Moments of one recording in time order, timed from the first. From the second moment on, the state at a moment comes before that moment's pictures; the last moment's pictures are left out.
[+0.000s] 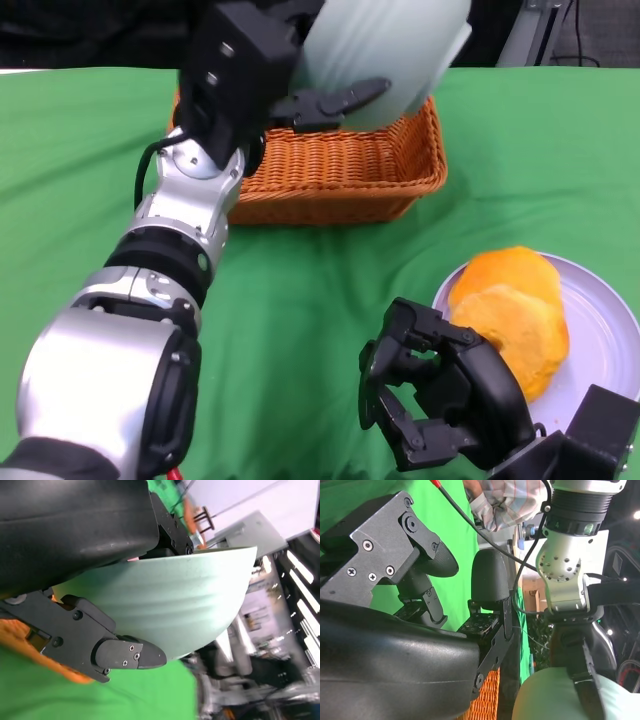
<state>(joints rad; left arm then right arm) -1.14 -0.05 0.10 1.29 0.03 -0.46 -0.23 -0.01 0.15 0.19 0.32 0.22 -0.49 0.50</state>
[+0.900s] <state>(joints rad) -1.22 -0.12 0.55 1.29 -0.48 0.02 -0.21 -0.01 0.15 0.18 0.32 0.22 -0.50 0.51</state>
